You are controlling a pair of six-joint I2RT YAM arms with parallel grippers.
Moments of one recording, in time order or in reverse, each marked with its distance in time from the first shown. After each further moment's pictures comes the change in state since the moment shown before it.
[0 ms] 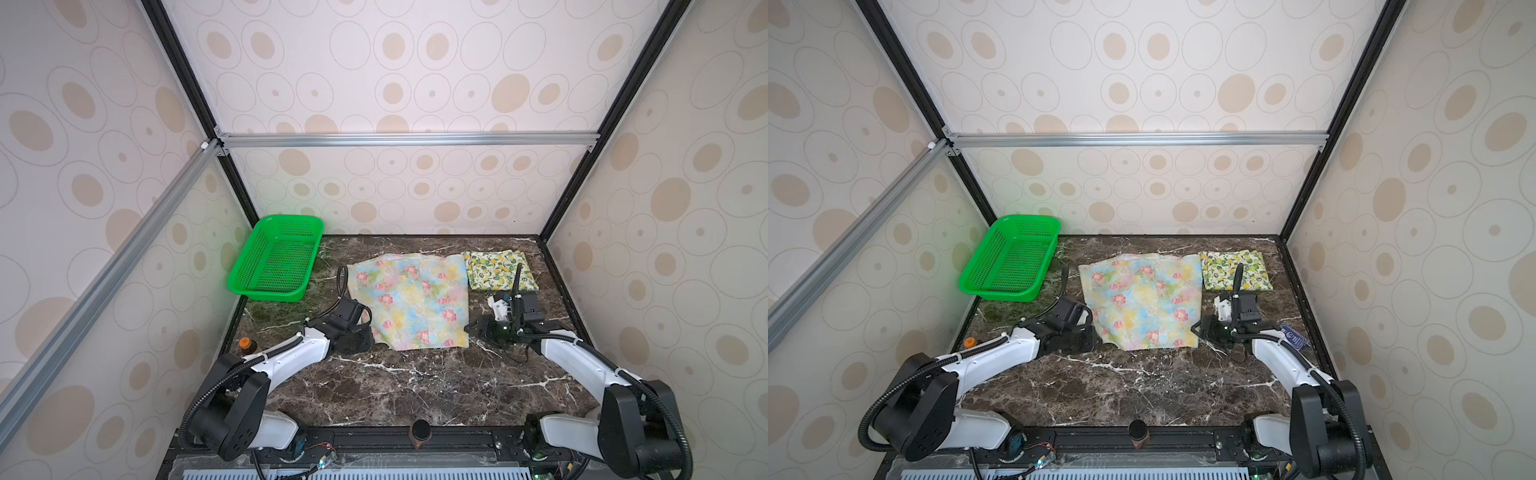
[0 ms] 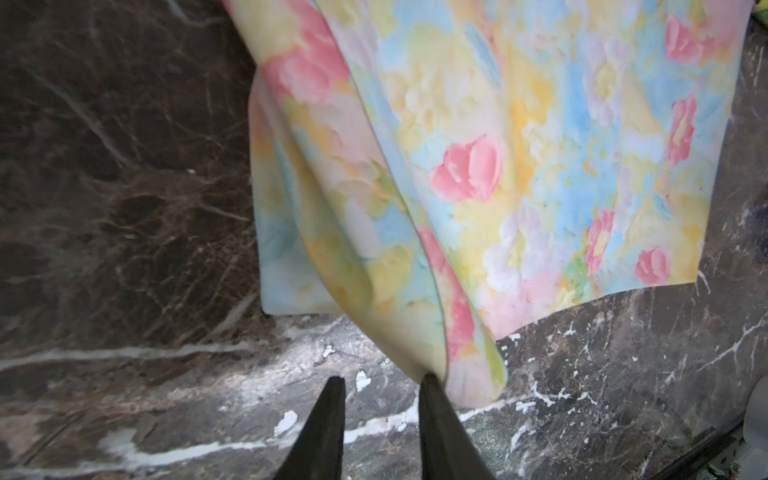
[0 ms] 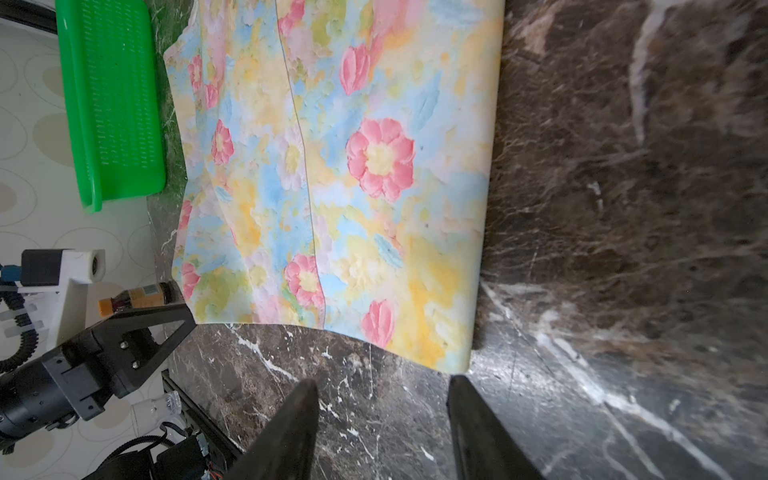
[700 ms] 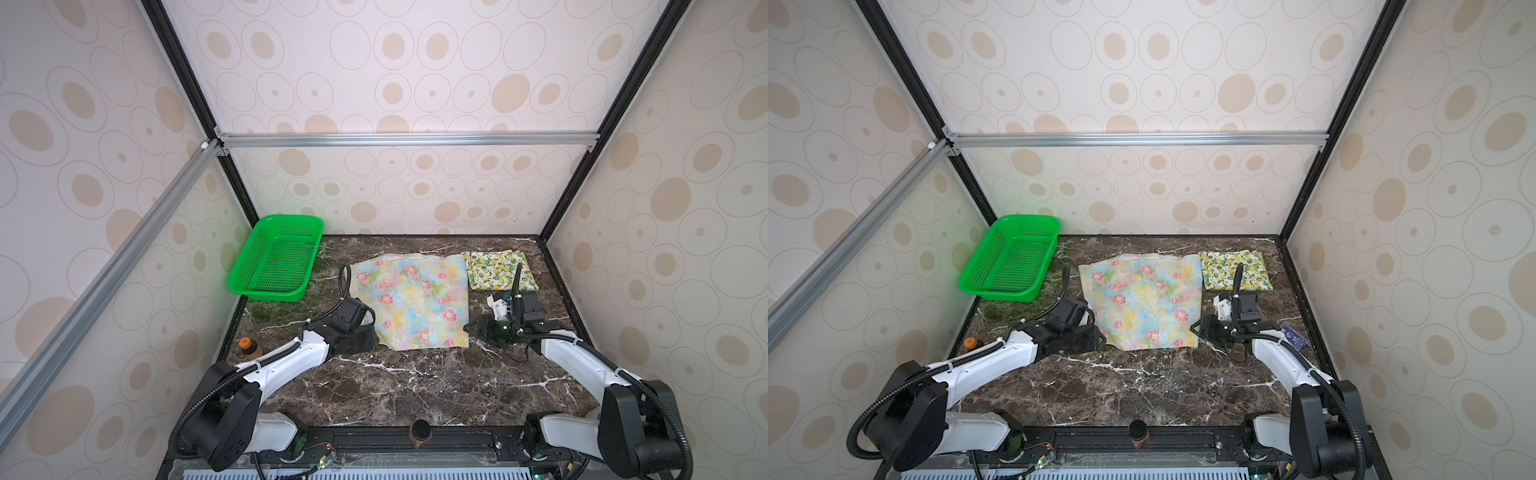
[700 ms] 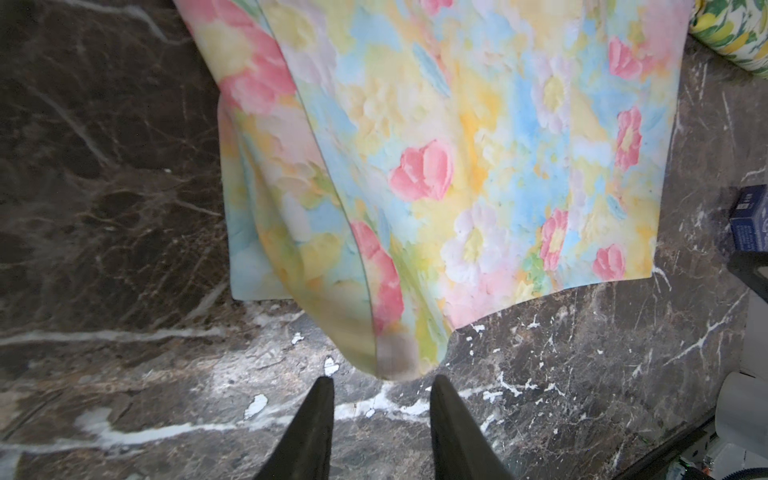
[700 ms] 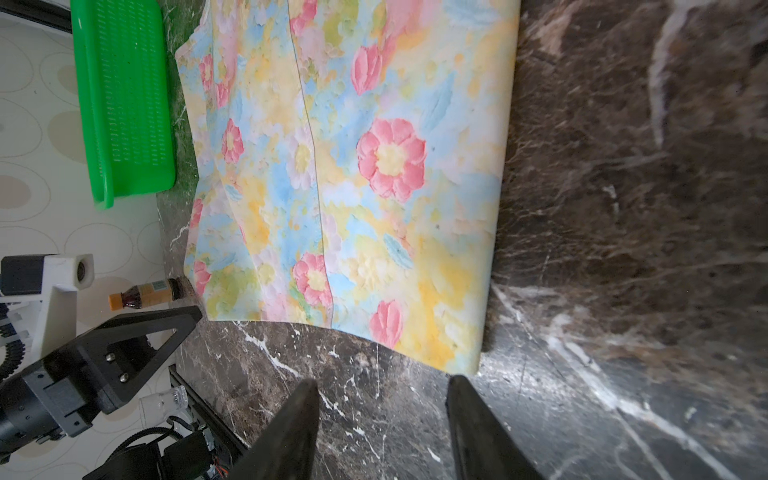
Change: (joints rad) left arm -0.042 -0.046 0.010 -0.007 -0.031 -0.048; right arm 0.000 0.000 0.000 0.010 -0.021 0.000
